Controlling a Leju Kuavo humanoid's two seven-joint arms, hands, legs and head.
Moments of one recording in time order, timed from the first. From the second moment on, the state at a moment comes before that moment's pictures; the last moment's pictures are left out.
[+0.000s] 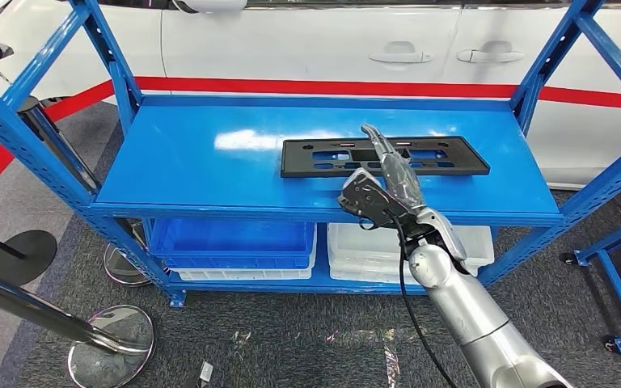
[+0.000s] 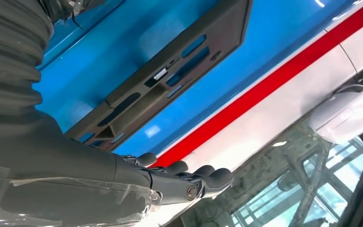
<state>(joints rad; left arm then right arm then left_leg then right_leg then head) 0.19 -0.33 0.08 -0.86 0.39 0.19 0.41 -0.55 -0.07 0.52 -1.10 0.50 -0.12 -0.17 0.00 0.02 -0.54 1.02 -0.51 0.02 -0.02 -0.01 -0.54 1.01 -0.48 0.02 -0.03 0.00</state>
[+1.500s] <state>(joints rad) 0.02 -0.26 0.98 -1.26 -1.09 0.64 -0.07 -0.26 -0.15 0.34 -1.49 0.55 -0.12 0.13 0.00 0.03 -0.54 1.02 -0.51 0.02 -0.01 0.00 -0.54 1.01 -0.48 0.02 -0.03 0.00</state>
